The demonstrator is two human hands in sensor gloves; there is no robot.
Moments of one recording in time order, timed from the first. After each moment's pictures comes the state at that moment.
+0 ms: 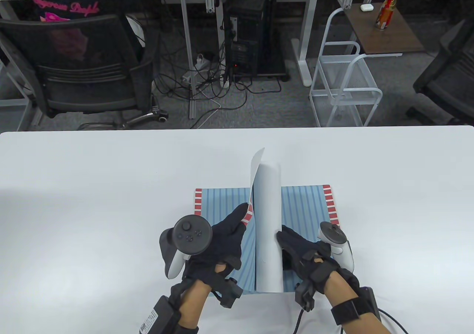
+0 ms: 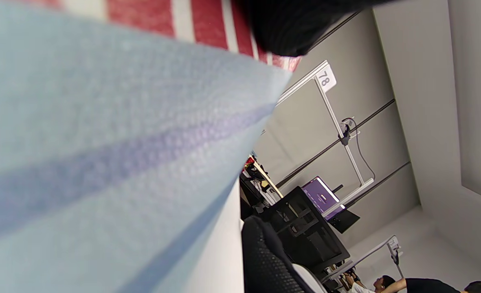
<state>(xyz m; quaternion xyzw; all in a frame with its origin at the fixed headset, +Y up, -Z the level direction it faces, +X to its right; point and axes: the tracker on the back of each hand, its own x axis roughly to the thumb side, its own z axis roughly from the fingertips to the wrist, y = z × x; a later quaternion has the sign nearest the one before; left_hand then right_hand) -0.105 -0.638 -0.257 -0.03 -0.13 0.44 0.89 0.165 -0.782 -0.281 0.01 0.33 0.65 0.68</state>
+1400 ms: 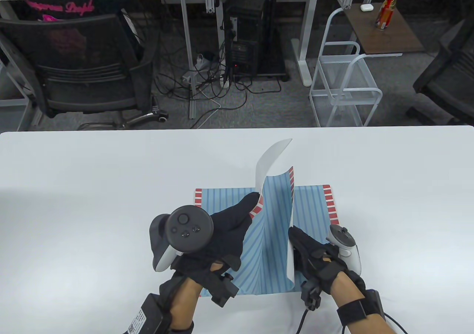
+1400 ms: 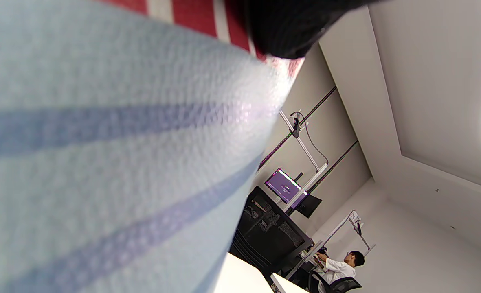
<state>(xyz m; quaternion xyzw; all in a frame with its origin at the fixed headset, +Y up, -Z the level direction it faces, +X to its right) -0.099 -0.548 -0.240 0.02 -0.21 0.39 0.90 0.186 -0.792 -0.280 -0.02 0.32 0.62 0.71</state>
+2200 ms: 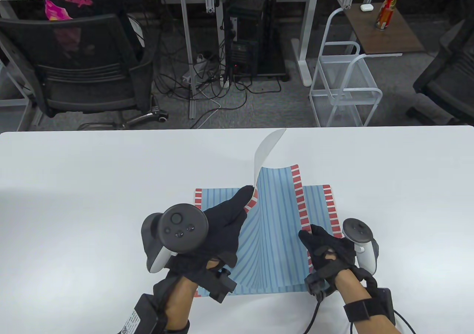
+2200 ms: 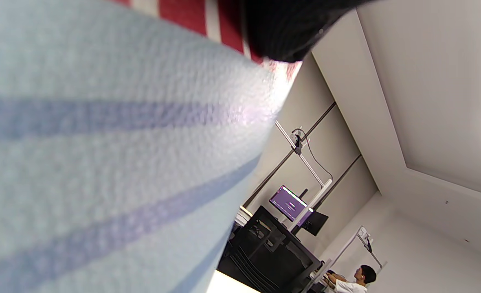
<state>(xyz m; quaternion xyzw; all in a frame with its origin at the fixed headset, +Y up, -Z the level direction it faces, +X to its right) -0.108 -0.531 -0.236 0.06 -0.19 0.38 0.90 0.226 -0.768 -0.289 -0.10 0.19 0.79 0.57</state>
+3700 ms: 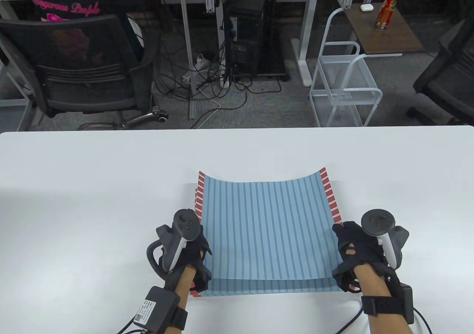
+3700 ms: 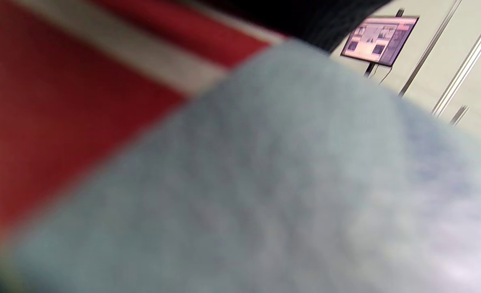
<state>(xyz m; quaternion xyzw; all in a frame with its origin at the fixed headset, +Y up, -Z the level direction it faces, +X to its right) -0.155 -0.727 -0.296 -0.06 0.15 0.16 0.97 0.289 -0.753 -0.298 -0.24 0.11 0.92 0.29</state>
